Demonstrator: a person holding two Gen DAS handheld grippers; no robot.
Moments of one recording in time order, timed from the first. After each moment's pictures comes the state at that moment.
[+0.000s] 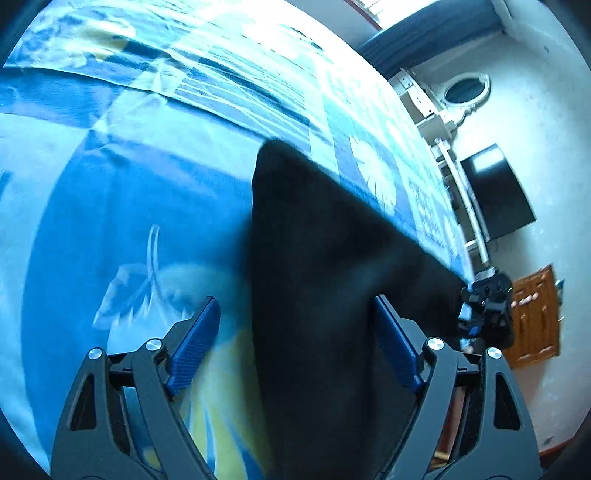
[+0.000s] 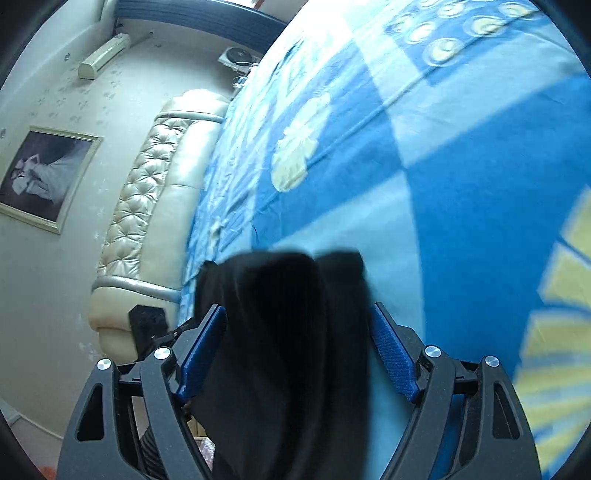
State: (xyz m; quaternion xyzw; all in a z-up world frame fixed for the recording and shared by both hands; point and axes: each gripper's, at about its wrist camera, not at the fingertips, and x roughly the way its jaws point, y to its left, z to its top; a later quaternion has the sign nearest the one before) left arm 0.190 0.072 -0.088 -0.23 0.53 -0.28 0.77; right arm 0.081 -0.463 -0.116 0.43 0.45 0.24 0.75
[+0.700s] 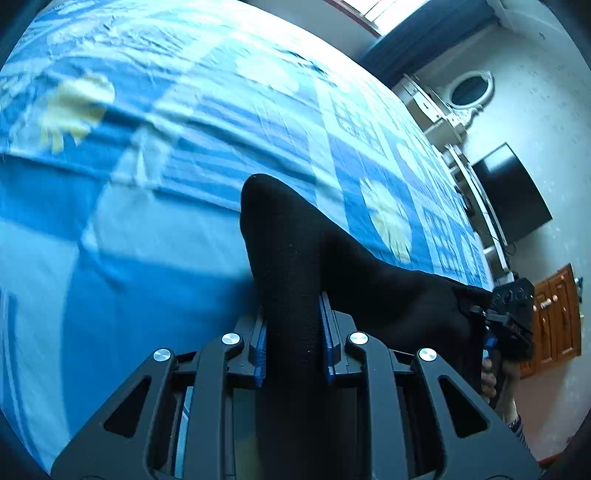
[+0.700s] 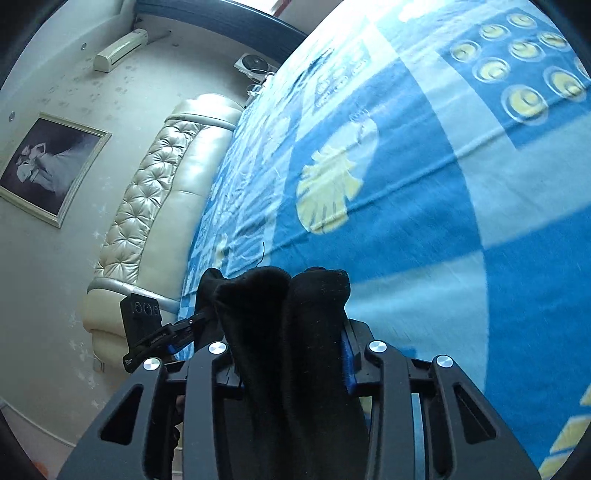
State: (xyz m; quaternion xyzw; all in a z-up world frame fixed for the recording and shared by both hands) left arm 0.237 0.067 -0.060 -0.17 0.50 -0.25 0.81; right arm 0.124 -0.441 -0.094 0.41 0.42 0.24 0.78
